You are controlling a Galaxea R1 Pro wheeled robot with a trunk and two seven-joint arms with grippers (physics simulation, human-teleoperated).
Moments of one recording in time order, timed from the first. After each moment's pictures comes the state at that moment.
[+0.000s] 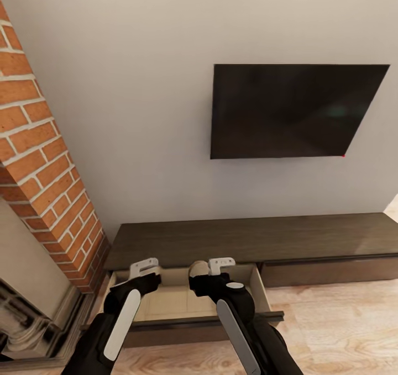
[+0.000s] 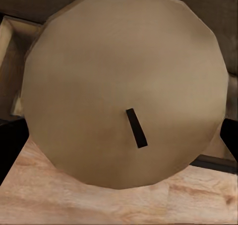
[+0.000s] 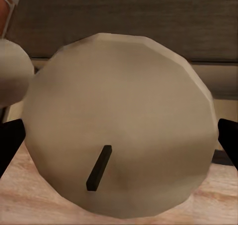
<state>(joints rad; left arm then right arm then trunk) -0.35 -0.09 -0.12 -1.33 0.47 0.71 0.50 -0.35 0.17 0.45 -1.41 -0.37 0.78 -0.39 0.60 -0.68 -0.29</state>
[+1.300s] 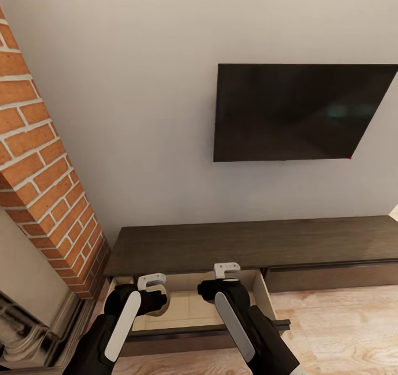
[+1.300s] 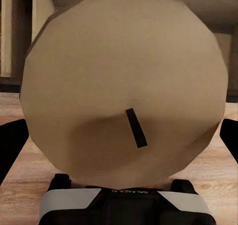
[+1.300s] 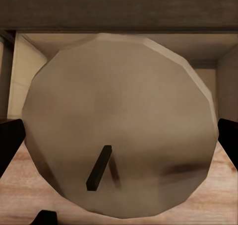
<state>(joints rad) -0.35 -0.09 -0.12 -1.30 0.46 1.00 0.43 -0.43 0.17 0.44 -1.23 -0.46 0.82 -0.55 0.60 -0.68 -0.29</state>
